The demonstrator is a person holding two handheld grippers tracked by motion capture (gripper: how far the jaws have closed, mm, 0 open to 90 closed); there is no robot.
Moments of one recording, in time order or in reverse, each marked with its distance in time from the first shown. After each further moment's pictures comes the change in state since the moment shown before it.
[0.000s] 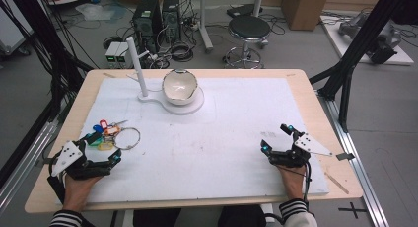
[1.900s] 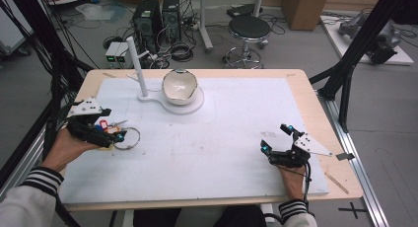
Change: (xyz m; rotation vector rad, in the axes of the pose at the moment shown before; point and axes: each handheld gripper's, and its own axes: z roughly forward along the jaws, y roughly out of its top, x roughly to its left) left arm 0.023 0.110 0.068 0.562 -0.226 0.135; right arm 0.000 0.000 0.000 0.002 -0.002 -0.005
